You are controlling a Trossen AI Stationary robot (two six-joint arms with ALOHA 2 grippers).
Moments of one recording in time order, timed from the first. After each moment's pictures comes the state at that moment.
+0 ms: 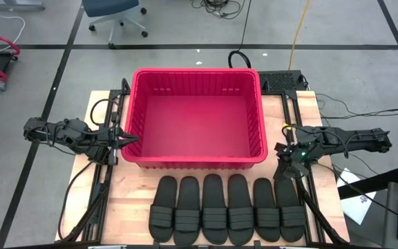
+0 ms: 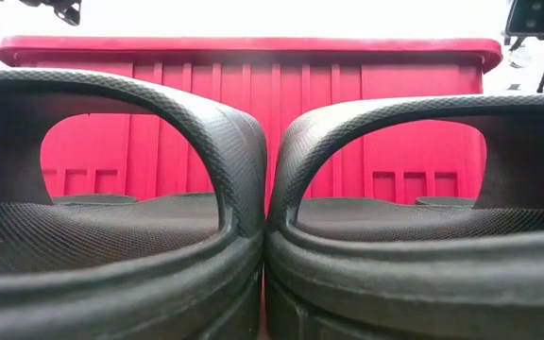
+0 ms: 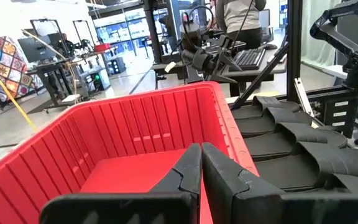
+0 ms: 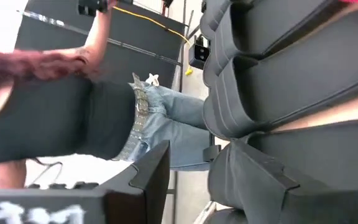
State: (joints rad) left arm -0.28 0.31 0.57 -0.32 -0.29 0.16; right arm 0.07 0.37 0.41 -0.49 -0.71 0.95
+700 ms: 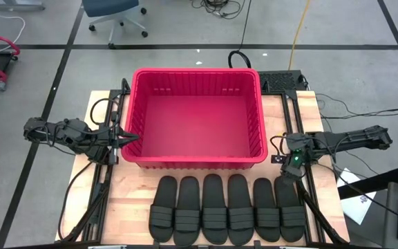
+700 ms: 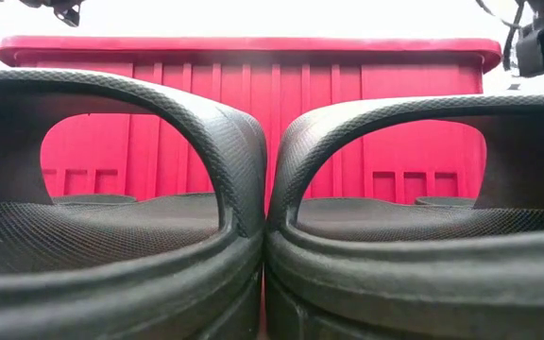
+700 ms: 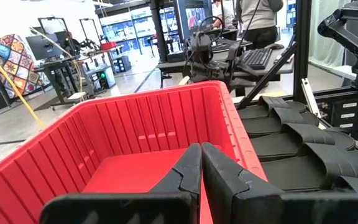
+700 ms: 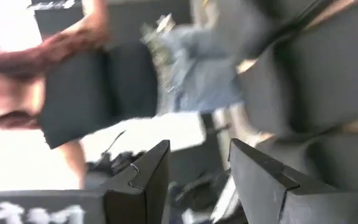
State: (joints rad) left arm -0.28 0.32 0.57 -0.32 -0.31 0.15; right arm 0.11 0.42 0.28 -0.30 -1.00 1.34
